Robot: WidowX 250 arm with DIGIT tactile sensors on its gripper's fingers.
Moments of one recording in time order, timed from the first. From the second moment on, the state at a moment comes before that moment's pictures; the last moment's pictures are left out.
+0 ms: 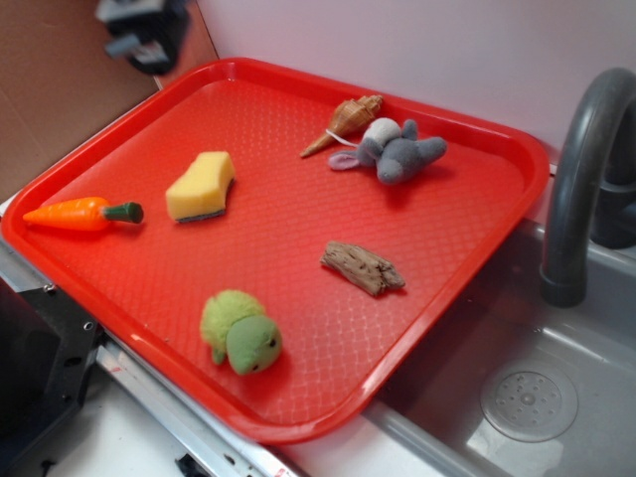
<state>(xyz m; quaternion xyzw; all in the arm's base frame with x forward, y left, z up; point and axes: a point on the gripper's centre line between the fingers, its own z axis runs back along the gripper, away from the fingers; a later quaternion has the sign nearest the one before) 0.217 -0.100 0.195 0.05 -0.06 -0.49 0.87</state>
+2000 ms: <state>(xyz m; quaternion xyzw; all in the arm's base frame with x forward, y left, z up) 0.238 -0.145 0.018 0.09 0.08 -0.61 0.78</state>
